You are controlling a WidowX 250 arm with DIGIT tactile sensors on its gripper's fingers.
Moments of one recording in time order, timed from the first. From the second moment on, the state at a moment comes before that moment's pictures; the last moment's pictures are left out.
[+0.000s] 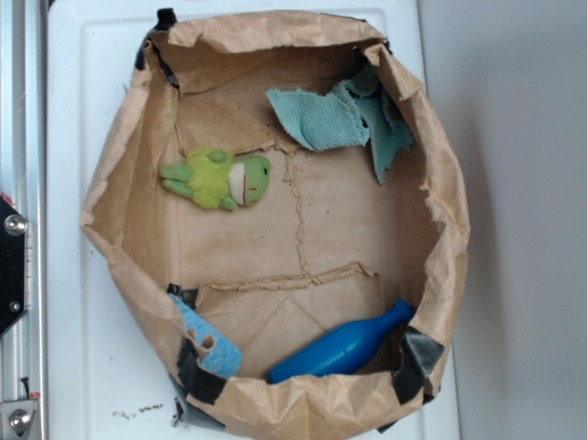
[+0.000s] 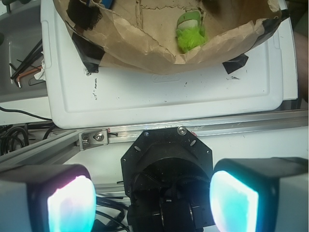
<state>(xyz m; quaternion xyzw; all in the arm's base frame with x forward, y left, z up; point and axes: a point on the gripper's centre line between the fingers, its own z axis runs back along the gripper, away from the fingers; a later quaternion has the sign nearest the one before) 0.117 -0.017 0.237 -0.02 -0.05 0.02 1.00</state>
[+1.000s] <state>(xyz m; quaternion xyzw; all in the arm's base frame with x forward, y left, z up) 0.152 0.006 0.219 -0.05 -0.06 -0.02 1.00</state>
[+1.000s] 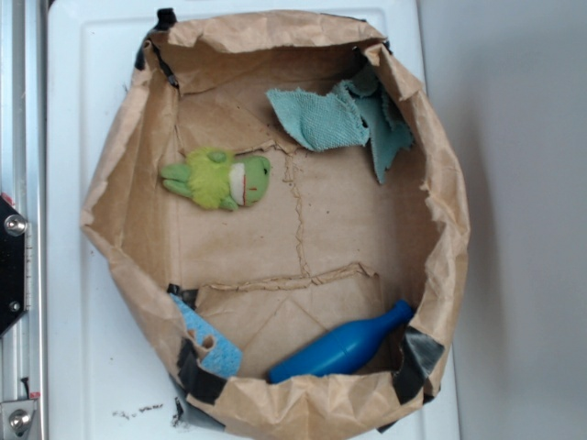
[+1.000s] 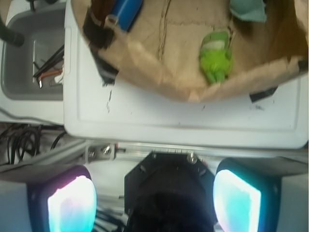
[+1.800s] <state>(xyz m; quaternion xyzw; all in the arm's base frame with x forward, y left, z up) 0.245 -0.001 0.170 0.01 -0.12 -0.08 0.99</state>
